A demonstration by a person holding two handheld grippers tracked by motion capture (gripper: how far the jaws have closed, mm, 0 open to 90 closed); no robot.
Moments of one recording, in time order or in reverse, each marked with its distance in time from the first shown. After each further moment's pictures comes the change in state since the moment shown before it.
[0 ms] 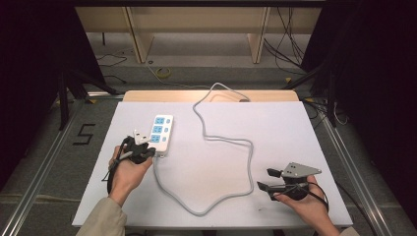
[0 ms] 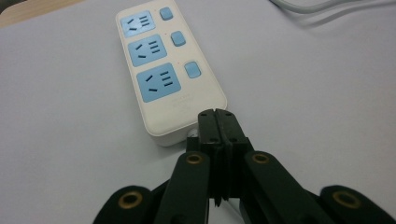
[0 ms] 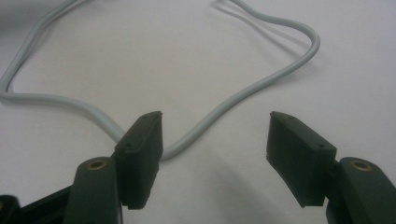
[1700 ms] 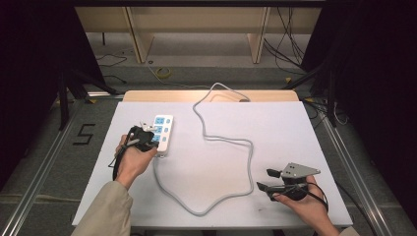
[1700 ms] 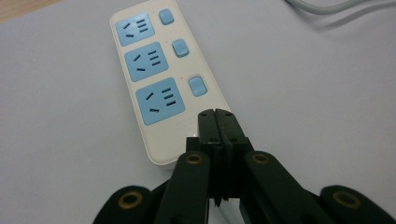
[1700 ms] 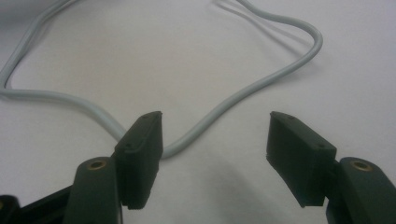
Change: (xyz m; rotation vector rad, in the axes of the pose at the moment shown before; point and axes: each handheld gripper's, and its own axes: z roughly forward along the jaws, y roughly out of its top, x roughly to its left) left arm 0.005 0.028 0.022 0.080 -0.004 0.003; right arm 0.002 0.000 0.001 0.013 -0.004 -0.007
